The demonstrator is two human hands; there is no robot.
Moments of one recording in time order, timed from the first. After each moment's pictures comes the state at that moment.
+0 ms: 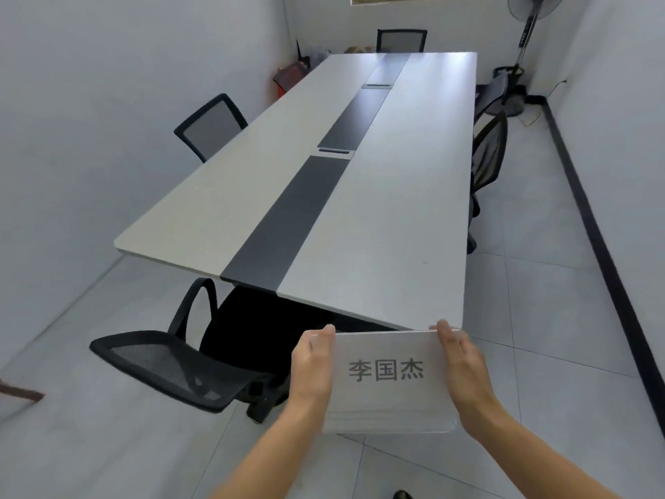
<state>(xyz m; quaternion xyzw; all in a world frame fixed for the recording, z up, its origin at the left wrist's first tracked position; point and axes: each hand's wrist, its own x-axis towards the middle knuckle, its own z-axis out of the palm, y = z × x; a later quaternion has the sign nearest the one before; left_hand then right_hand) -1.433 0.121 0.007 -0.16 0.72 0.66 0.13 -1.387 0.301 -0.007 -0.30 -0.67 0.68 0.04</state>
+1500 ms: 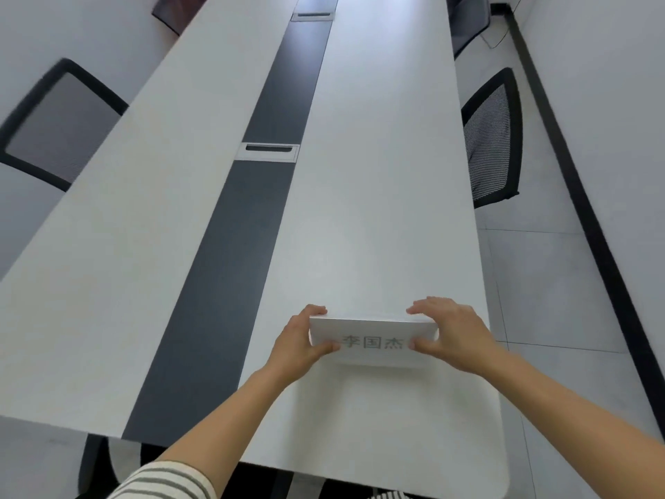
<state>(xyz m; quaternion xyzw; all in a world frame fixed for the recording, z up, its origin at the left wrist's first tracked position) -1.883 0.214 -0.125 0.15 0.88 0.35 0.29 -1.776 0.478 -0.092 -0.13 -0.95 0.26 -0.15</state>
